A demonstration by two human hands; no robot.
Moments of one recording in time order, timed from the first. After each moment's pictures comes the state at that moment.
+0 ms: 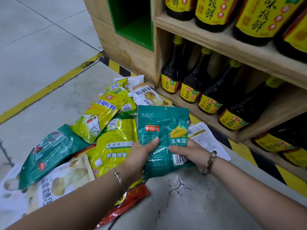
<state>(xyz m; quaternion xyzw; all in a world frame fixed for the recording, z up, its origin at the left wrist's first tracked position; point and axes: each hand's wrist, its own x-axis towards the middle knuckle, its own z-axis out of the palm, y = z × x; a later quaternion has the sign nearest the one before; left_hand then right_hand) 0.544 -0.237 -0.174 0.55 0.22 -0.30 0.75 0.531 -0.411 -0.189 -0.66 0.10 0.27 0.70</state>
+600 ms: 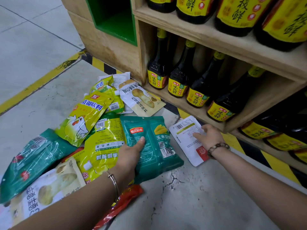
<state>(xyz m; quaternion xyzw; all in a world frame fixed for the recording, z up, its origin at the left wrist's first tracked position) 0.544 -0.240 -0.189 0.57 0.32 -0.26 0.71 0.538 -0.501 -0.246 -0.90 0.32 0.12 0.28</state>
